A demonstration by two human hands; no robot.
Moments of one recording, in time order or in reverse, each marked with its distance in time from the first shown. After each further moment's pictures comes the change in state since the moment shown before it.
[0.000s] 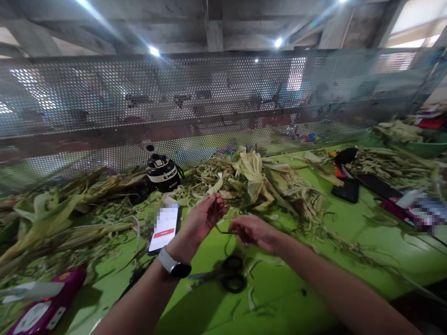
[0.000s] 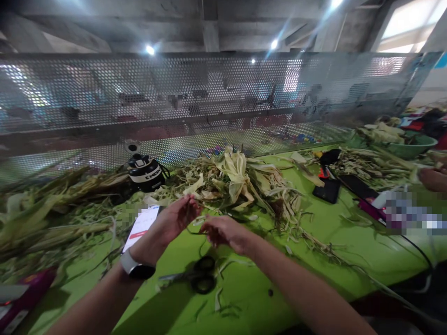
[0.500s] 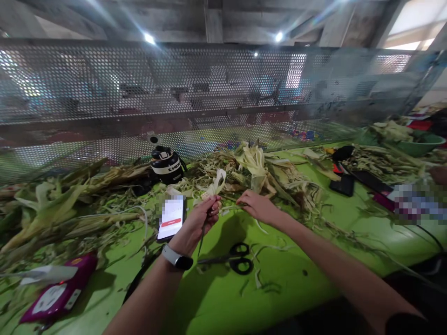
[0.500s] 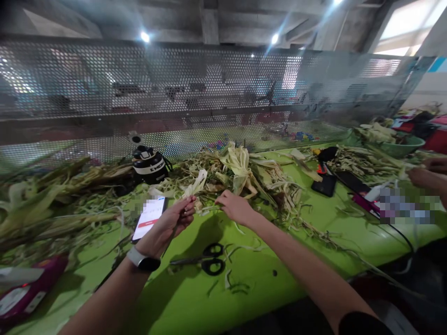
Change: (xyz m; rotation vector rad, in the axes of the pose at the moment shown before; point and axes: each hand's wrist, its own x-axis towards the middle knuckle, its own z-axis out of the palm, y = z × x) left_hand -0.007 0.003 -0.039 0.107 -0.134 -0.079; right_hand 0.022 -0.017 -0.022 -1.563 0.237 -0.433
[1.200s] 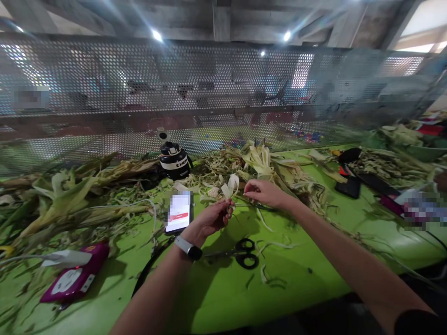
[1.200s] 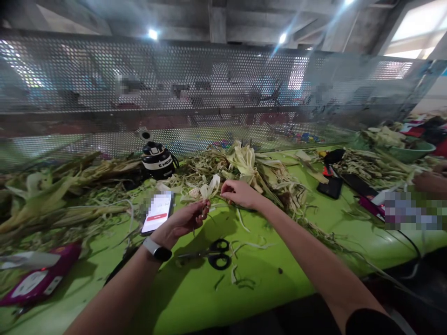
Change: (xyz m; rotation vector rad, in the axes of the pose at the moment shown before) left_hand 0.002 -0.006 -0.001 0.076 0.035 -0.253; right_hand 0.018 -0.014 -0.043 0.421 -0.107 0.069
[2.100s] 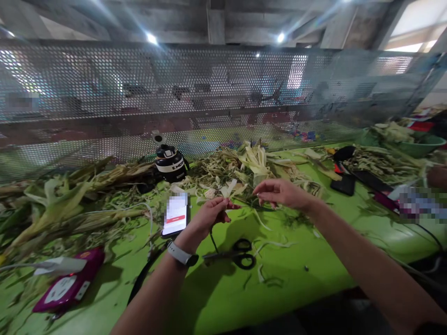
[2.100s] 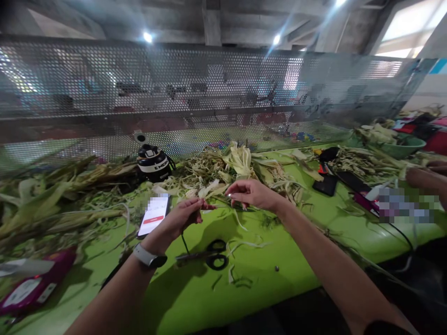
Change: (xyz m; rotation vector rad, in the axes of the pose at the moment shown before) left_hand -0.011 0.003 0.008 0.421 -0.030 0.276; right_hand -0.046 -0.023 -0.033 0.323 -0.093 0.108
